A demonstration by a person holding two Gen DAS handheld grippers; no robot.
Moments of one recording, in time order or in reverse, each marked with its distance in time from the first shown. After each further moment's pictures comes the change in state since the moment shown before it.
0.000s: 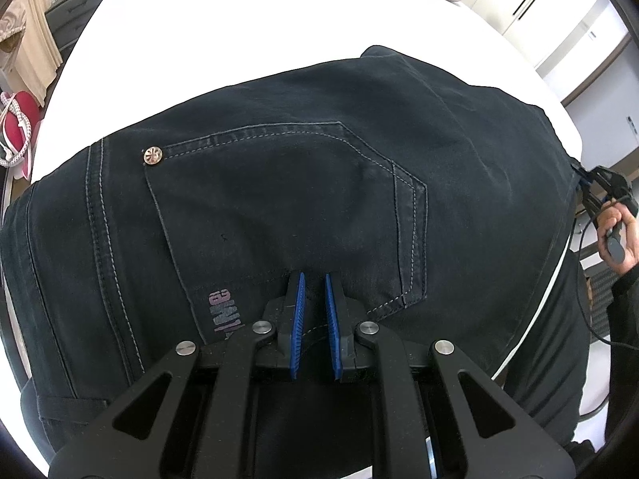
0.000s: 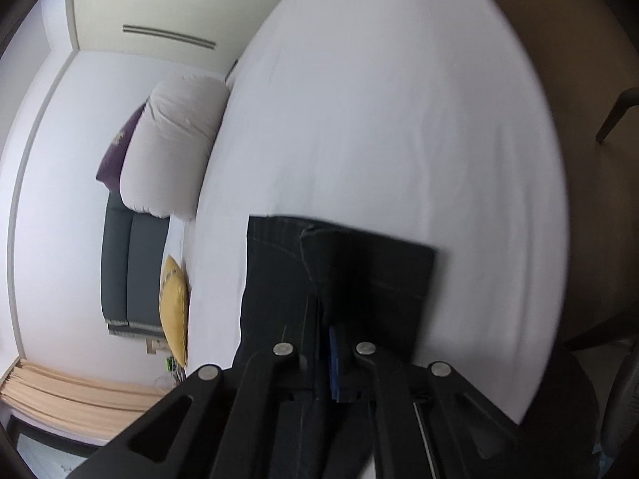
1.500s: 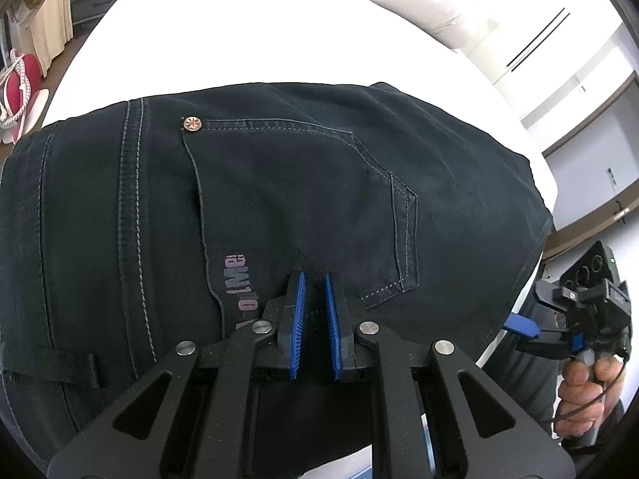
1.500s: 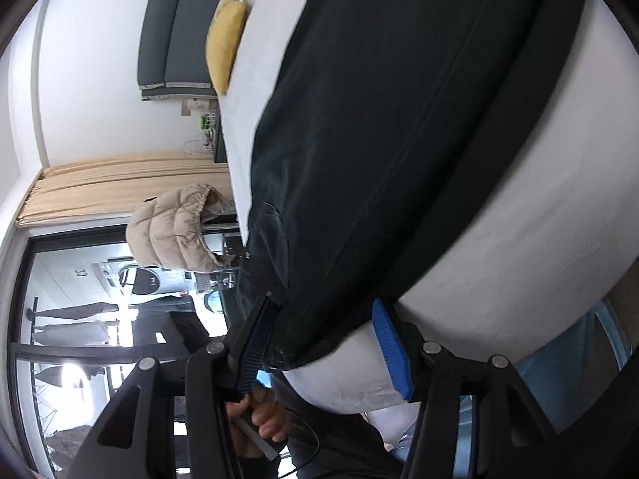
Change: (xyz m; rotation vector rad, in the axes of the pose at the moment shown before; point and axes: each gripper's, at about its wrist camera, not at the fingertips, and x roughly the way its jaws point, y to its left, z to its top) left arm -0.028 0.058 -0.042 -0.118 -0.117 -0.123; right arm 0.024 0.056 -0.311 -0.256 0.815 0.149
